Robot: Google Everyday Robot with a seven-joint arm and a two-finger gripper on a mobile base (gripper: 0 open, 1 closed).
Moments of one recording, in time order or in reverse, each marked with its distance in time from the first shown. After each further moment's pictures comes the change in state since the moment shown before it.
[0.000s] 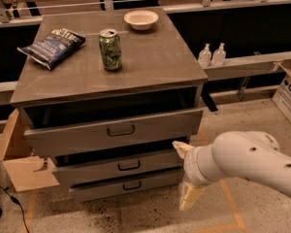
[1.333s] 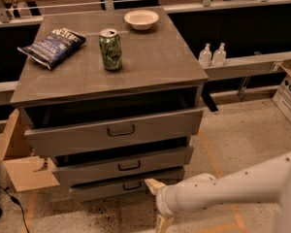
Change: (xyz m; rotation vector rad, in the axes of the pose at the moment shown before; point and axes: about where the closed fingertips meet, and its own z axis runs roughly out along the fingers) arm -0.001 0.083 0.208 -0.093 -0.123 -0.133
